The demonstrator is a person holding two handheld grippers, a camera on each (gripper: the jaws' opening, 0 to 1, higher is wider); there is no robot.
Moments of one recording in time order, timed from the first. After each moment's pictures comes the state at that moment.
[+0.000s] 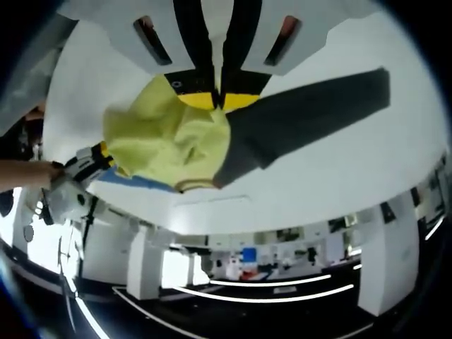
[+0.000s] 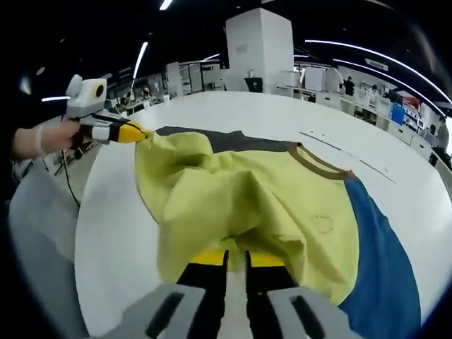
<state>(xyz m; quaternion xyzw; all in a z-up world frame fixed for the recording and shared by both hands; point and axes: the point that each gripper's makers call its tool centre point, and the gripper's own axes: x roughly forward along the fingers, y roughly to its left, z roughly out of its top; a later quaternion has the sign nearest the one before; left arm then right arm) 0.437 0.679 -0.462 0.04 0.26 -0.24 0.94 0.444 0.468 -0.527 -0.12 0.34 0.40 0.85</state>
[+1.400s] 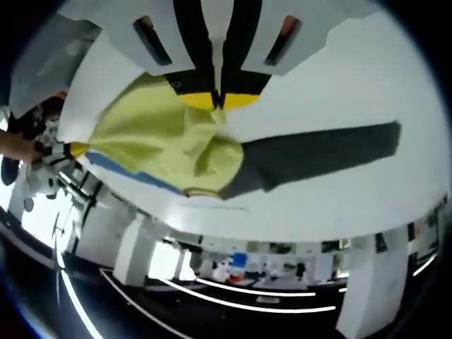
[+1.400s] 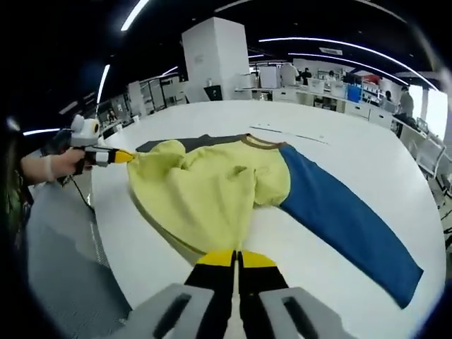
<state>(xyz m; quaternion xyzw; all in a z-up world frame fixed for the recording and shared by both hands) 0.379 0.680 -0.476 -0.05 0.28 -0.23 0.93 0.343 0.341 -0.487 -0.04 0.34 0.29 0.89</state>
